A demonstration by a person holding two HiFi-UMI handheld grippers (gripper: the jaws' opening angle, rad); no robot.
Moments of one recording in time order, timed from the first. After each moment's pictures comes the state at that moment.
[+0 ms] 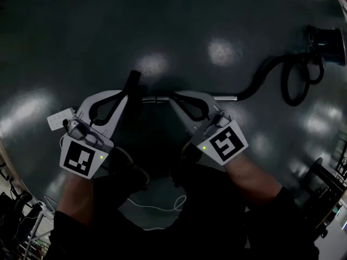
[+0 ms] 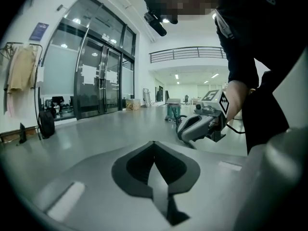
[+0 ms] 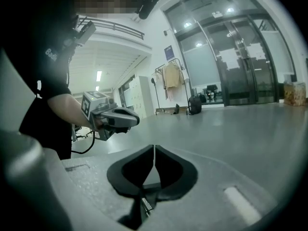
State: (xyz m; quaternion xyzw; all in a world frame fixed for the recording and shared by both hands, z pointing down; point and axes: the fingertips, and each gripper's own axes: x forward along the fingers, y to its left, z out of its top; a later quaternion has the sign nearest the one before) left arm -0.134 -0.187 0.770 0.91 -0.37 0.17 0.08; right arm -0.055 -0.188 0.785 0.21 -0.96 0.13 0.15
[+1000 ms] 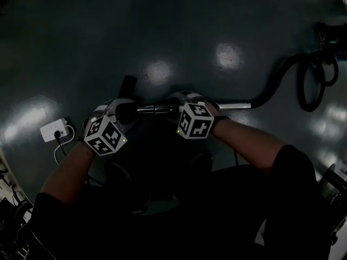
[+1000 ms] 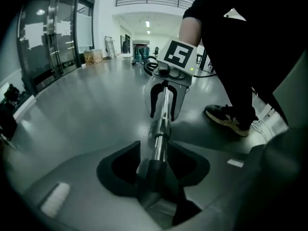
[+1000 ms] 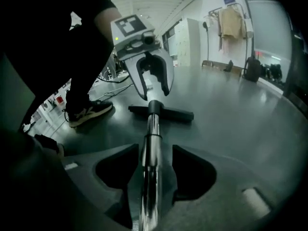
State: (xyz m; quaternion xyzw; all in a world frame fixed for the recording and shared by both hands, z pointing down) left arm -0.110 -0.121 1.048 0.88 -0.14 0.45 0.11; right arm -0.045 -0.118 1.082 -0.09 -0.89 0.03 0.44
